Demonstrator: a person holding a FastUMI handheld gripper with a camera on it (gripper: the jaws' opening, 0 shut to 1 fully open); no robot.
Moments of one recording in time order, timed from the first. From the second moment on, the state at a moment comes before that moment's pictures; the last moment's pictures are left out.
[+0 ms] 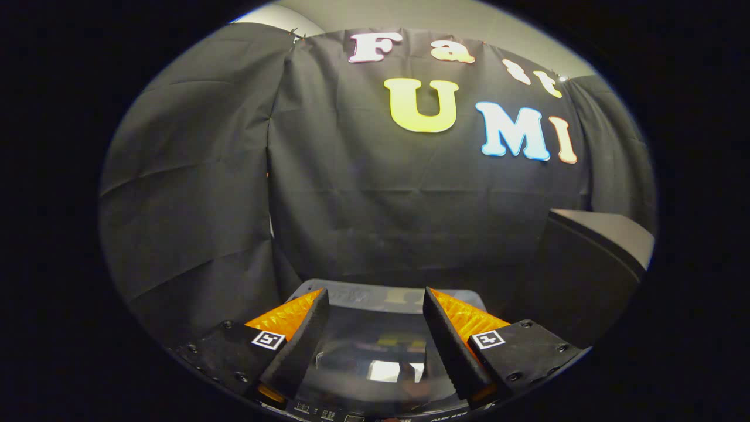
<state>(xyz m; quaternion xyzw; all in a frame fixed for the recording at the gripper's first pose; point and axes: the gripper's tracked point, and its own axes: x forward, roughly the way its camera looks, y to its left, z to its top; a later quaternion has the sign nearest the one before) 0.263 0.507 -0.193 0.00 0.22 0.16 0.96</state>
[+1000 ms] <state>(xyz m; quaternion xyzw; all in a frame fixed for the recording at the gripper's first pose) 0.188 0.434 -0.077 0.02 0.14 0.21 0.97</state>
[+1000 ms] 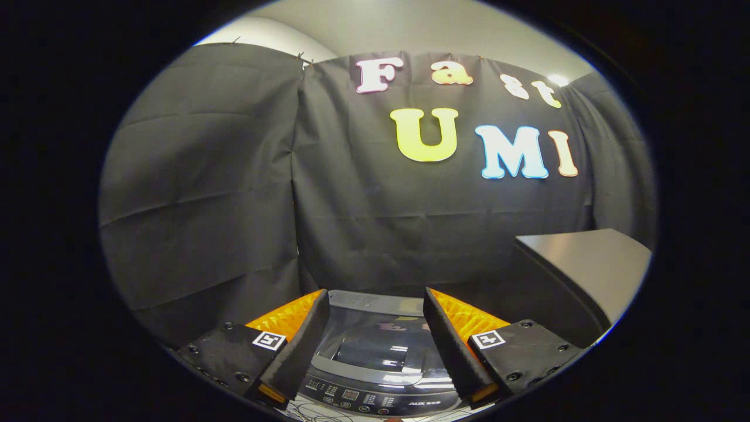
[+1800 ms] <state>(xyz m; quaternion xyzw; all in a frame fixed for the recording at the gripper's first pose) 0.116 0.230 0.016 0.00 0.07 0.17 0.98</state>
